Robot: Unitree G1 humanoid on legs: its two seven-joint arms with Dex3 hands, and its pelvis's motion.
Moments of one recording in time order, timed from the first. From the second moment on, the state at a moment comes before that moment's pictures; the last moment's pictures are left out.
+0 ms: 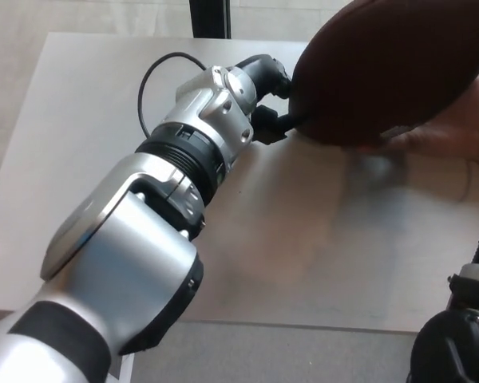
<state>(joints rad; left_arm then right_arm) -1.27 -0.02 -0.50 1.29 0.30 0.32 -0.26 -0.84 0.09 -0.68 0.13 0.40 0.46 -0.39</state>
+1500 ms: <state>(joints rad) -1.11 0.18 -0.51 1.13 0.46 0.18 -0.35 -0.71 -0.18 -0.44 0.61 0.37 0.25 -0.41</state>
